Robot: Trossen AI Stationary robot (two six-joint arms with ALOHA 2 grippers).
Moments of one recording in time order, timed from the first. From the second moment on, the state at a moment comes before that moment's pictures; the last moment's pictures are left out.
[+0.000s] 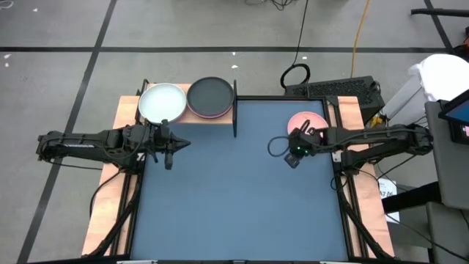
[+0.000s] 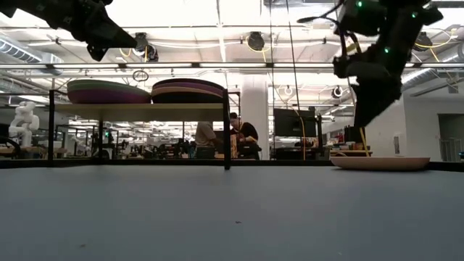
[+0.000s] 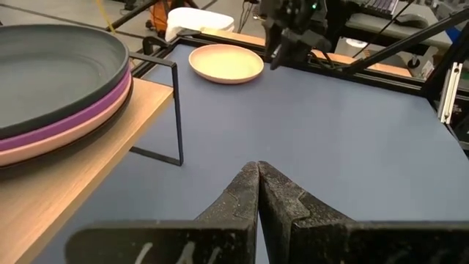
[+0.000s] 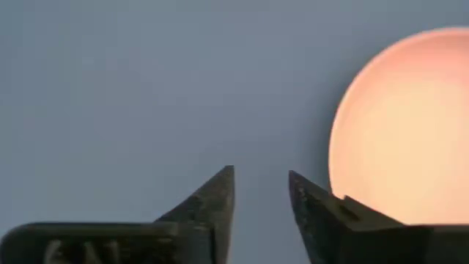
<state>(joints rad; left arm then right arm) 0.01 0.61 0.55 -0.29 -0.16 -0.18 -0.10 1.10 0.69 -0.78 0.24 0.60</state>
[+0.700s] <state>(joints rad) 0.01 0.61 0.55 -0.28 -0.16 -0.13 -0.12 1.25 0.64 -0.79 0.34 0.74</state>
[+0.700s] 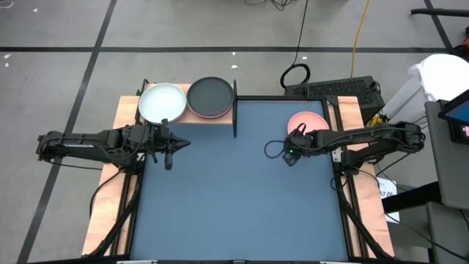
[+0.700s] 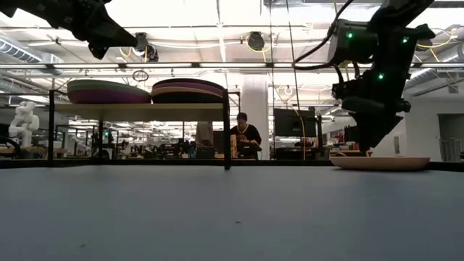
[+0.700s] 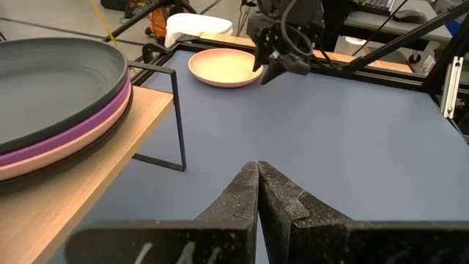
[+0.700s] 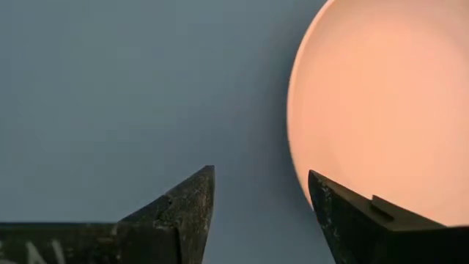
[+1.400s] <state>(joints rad) 0.01 0.61 0.55 -0.28 -0.16 -0.16 -0.21 1.32 0.52 -0.68 0.32 0.61</state>
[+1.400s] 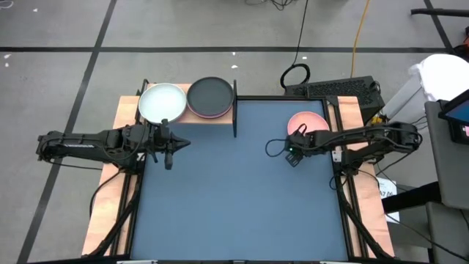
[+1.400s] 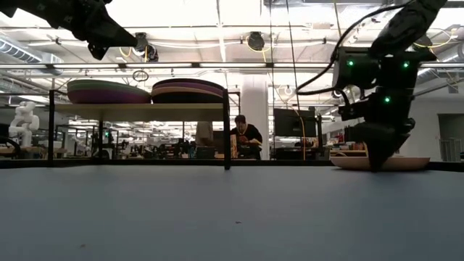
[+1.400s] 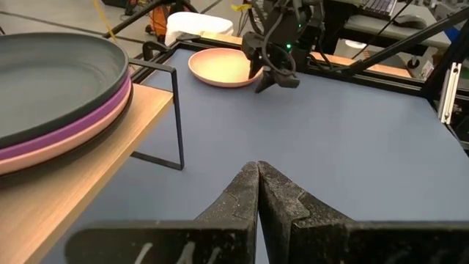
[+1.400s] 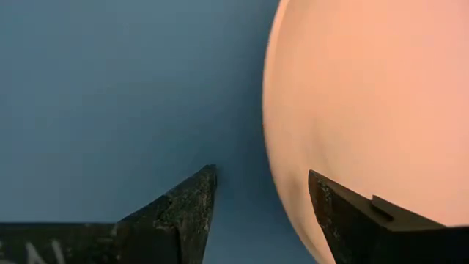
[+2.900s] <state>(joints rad) 0.01 0.61 0.55 -0.28 -0.19 -0.14 -0.23 1.32 0.58 -0.63 0.26 0.38</state>
